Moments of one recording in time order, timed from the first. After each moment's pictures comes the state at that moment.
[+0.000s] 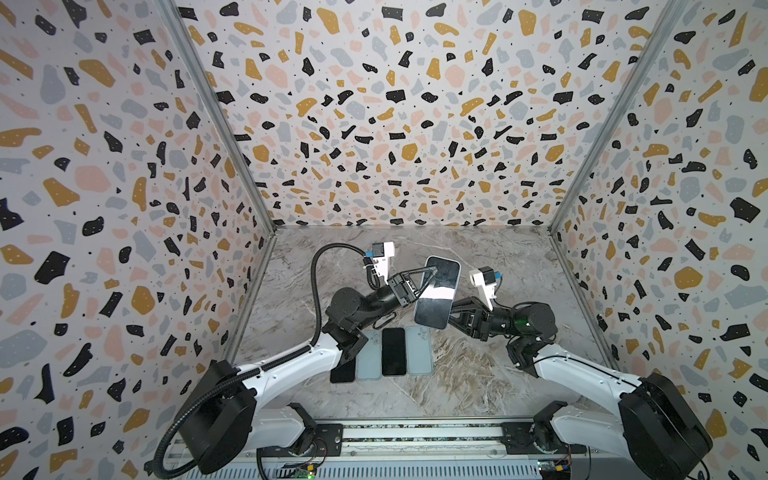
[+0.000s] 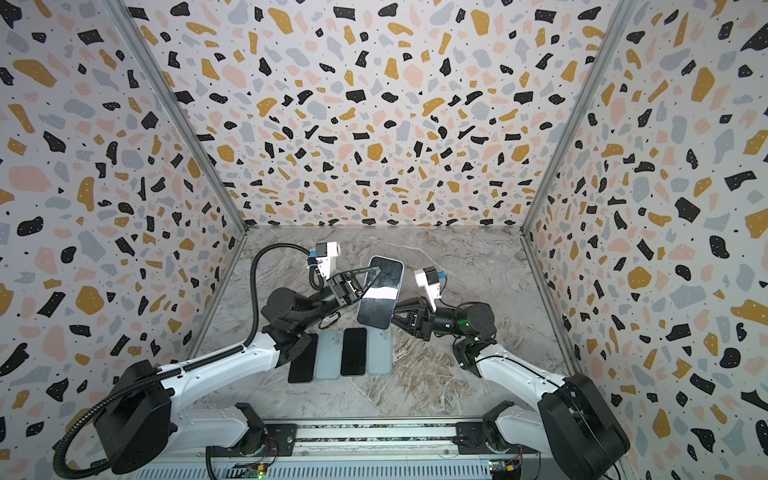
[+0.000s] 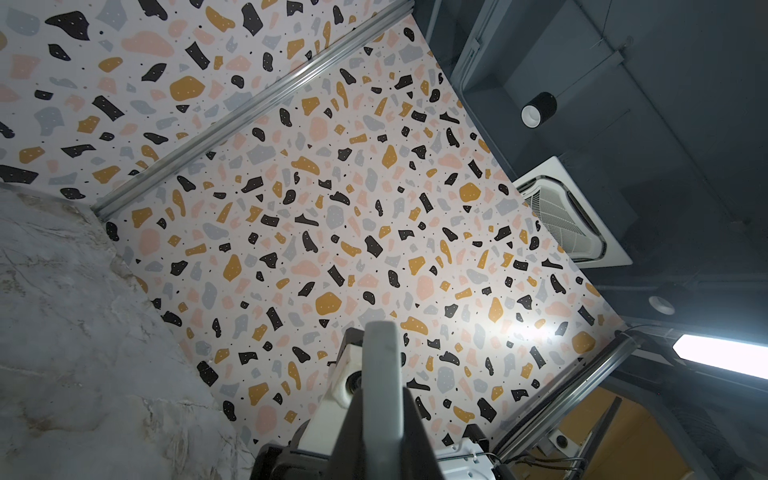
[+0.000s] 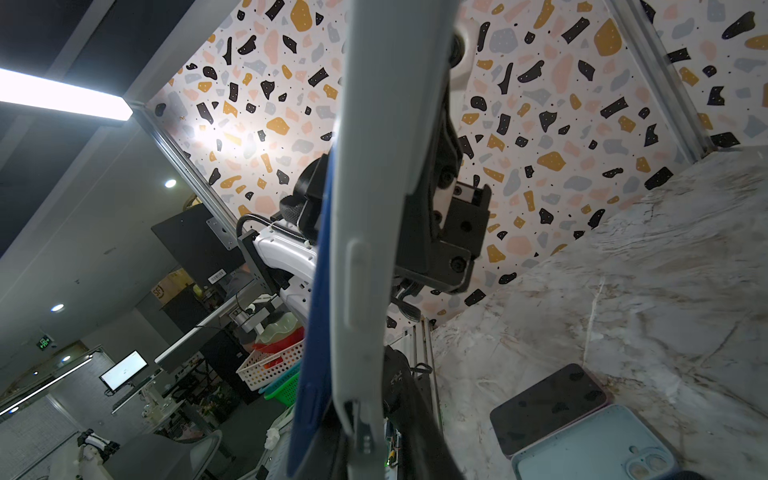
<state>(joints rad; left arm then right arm) -0.75 1.28 0.72 0.99 0.40 -1.21 0.55 1.18 0.46 1.18 -0.97 1.03</state>
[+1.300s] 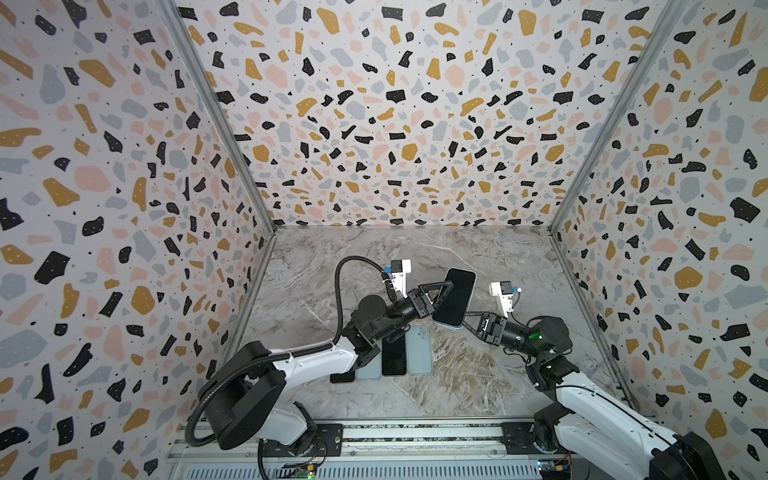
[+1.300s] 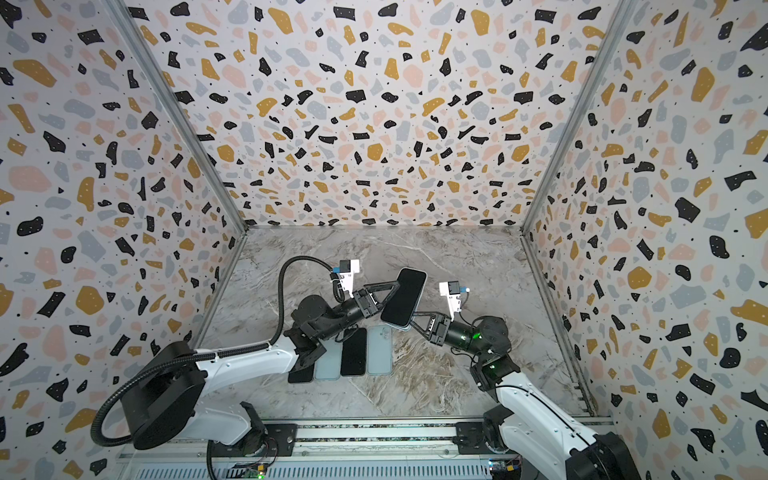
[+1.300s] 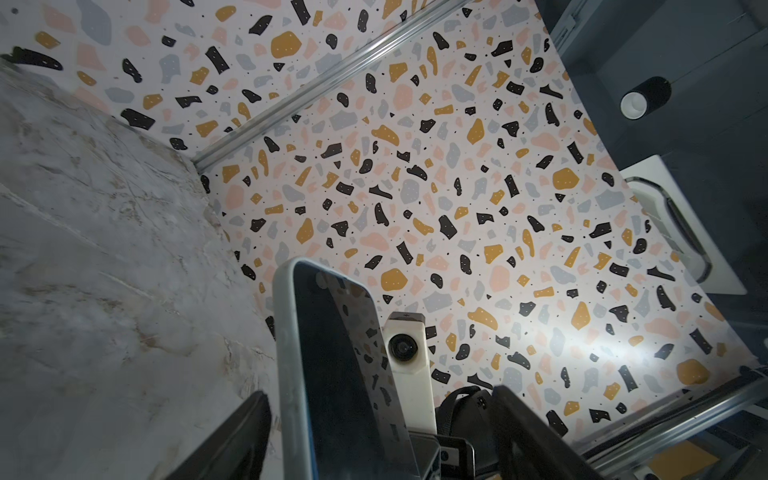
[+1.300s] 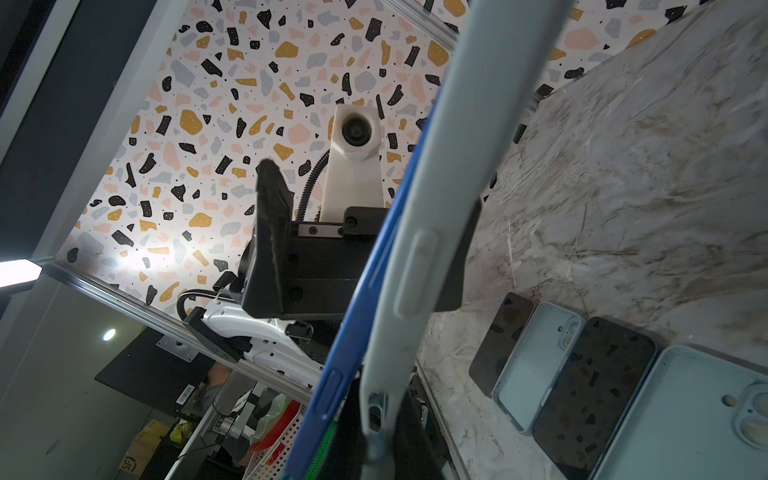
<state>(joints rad) -0.84 1.39 0.68 0.90 0.24 -1.09 0.44 0.86 0.29 0.77 -0.80 1.15</state>
